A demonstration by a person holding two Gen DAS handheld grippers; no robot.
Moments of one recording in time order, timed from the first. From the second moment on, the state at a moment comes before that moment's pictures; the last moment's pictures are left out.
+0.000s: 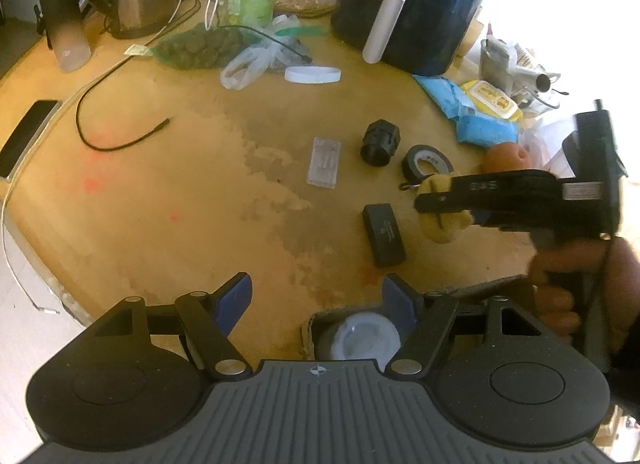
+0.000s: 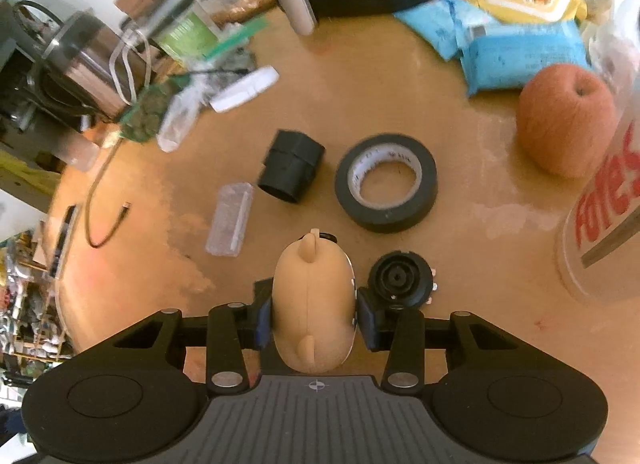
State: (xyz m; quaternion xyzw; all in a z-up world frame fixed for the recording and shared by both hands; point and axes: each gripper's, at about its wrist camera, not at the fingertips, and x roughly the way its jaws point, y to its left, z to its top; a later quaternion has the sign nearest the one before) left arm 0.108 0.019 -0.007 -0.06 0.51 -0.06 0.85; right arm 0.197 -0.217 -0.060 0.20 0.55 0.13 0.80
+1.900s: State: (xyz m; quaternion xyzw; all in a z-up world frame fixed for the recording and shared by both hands) left arm 0.275 -0.023 -0.112 0.08 0.53 -0.09 0.84; right arm 0.093 -0.297 0.016 0.23 0.47 0.09 0.85
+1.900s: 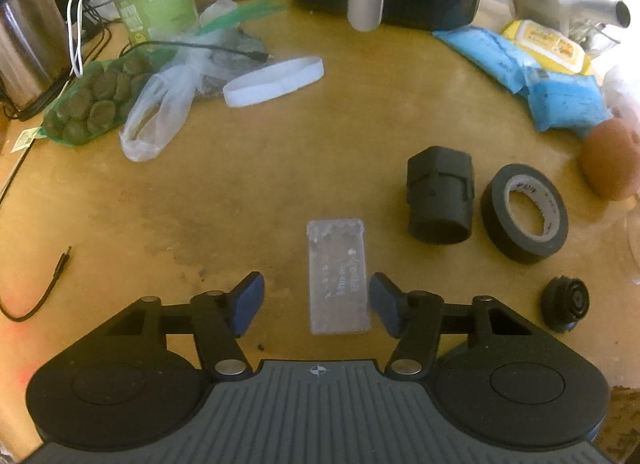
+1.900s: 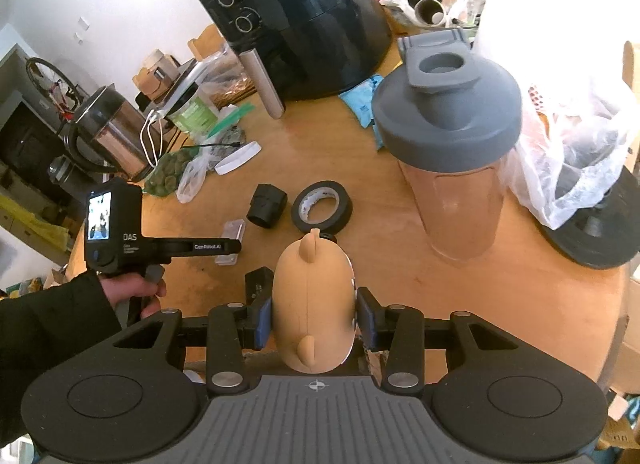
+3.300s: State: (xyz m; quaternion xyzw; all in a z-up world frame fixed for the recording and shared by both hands) left arm 0.131 -0.021 0.032 -0.06 0.44 -0.12 0.89; right arm 0.118 -0.267 0.055 0.19 0.43 0.21 0.86
